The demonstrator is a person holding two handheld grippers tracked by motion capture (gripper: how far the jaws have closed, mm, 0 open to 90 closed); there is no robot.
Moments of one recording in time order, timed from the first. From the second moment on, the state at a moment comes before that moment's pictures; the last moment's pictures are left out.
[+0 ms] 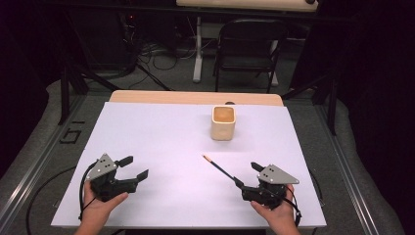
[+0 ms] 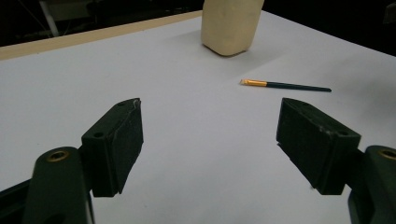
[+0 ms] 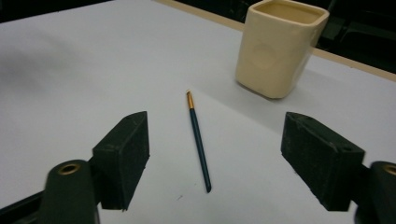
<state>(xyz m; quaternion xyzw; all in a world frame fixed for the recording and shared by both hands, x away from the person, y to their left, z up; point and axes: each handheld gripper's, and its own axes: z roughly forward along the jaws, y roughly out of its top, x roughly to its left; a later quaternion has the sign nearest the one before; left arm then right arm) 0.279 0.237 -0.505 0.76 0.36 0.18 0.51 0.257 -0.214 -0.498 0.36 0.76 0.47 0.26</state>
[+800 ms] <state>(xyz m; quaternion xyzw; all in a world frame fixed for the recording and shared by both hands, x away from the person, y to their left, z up) 0.283 0.235 -0.510 0.77 0.37 0.18 0.50 0.280 -0.197 -0.480 0.34 0.80 0.44 0.23</state>
